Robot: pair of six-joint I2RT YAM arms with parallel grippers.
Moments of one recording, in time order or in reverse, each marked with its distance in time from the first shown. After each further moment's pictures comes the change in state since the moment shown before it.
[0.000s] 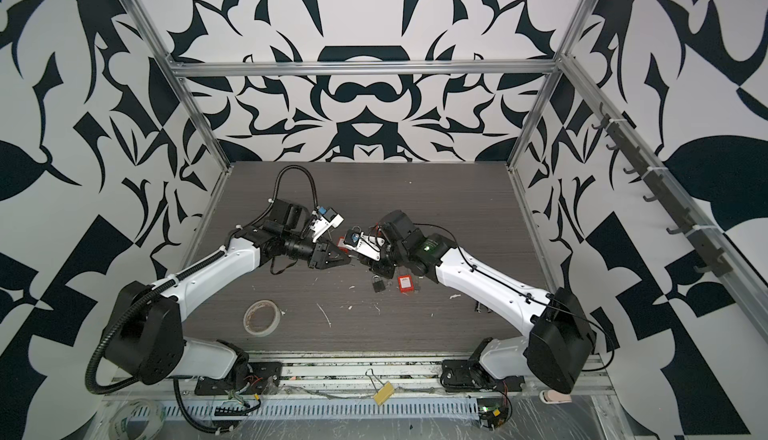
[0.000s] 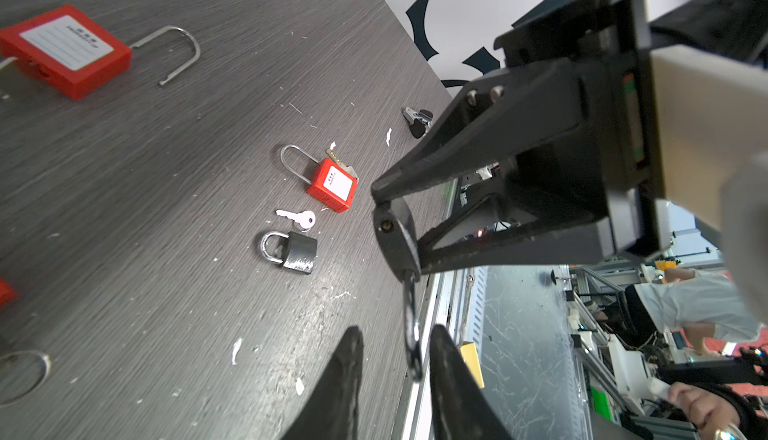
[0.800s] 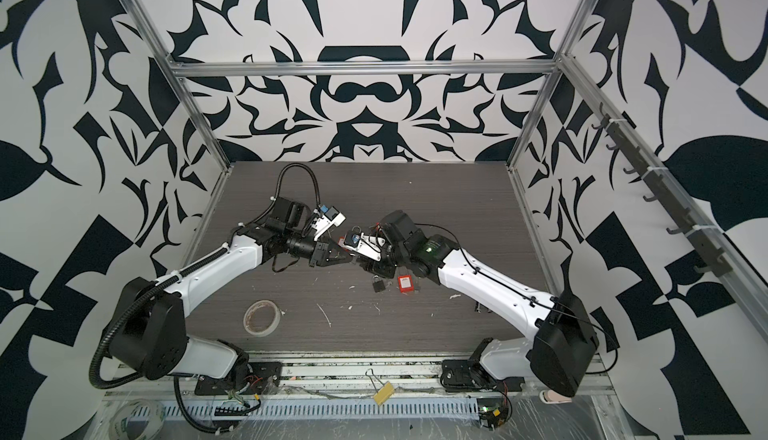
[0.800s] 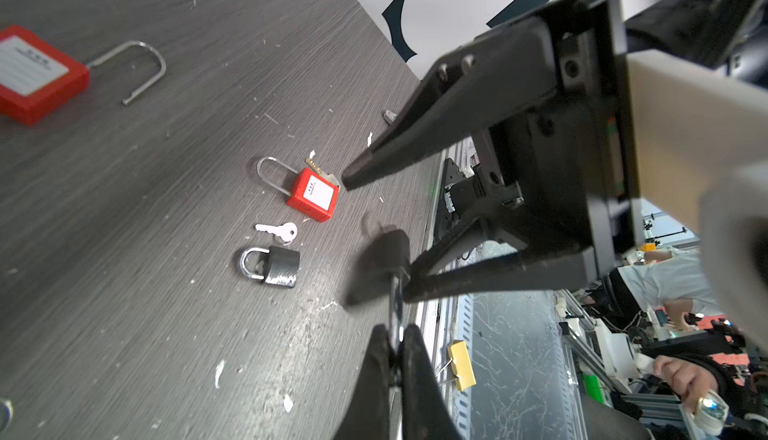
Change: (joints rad) left arm -0.007 0.012 0.024 0.001 0.055 0.043; right arm 0.004 -0.045 -0.013 0.007 0.016 -0.027
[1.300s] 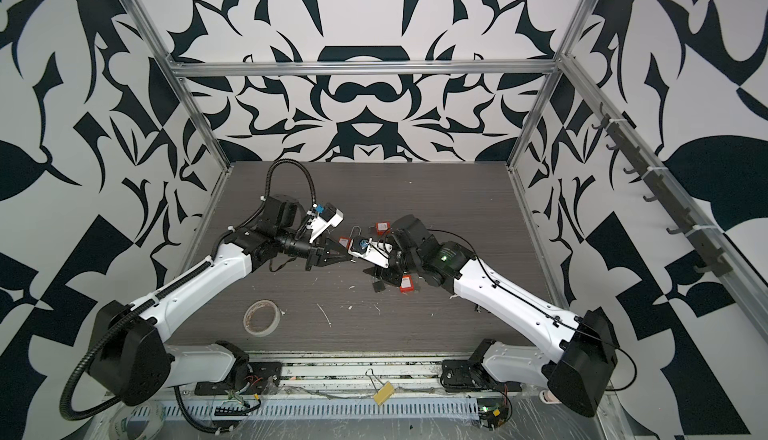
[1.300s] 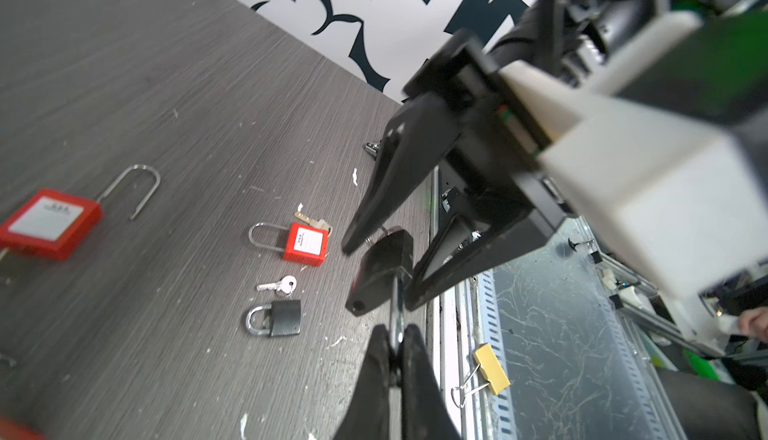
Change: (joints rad) left arm -0.043 -0.126 -0.001 0.044 -0.005 0.149; right arm 0.000 -0.090 -0.024 -0.071 -0.105 0.032
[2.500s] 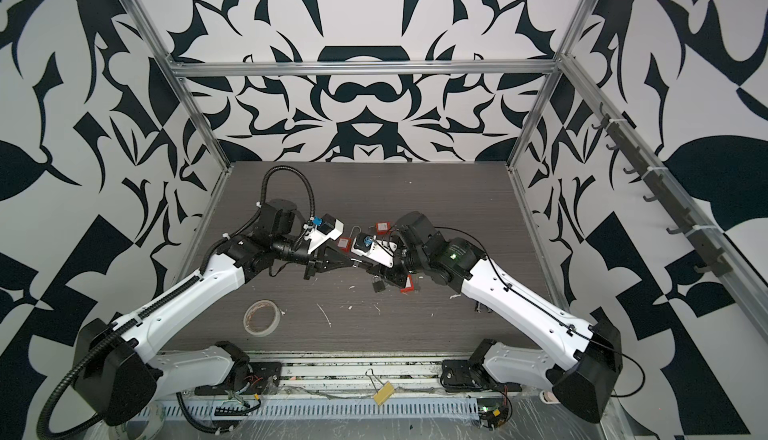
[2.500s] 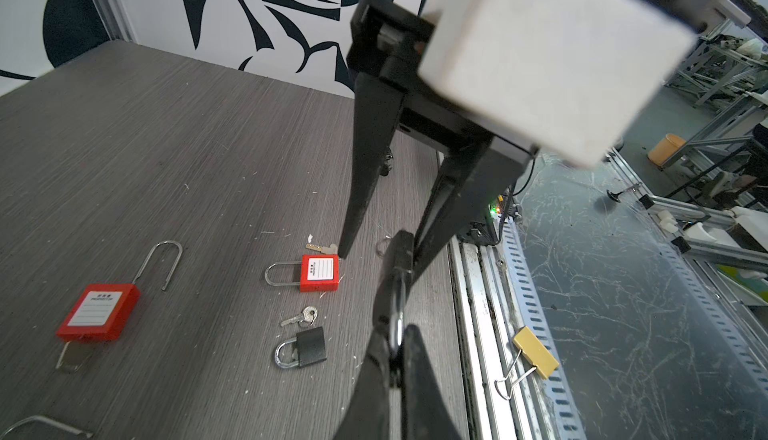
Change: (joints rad) left arm -0.058 -0.088 -0.029 0.012 -0.051 0.185; right arm 0.000 -0.043 0.079 -0.136 -0.023 0.039
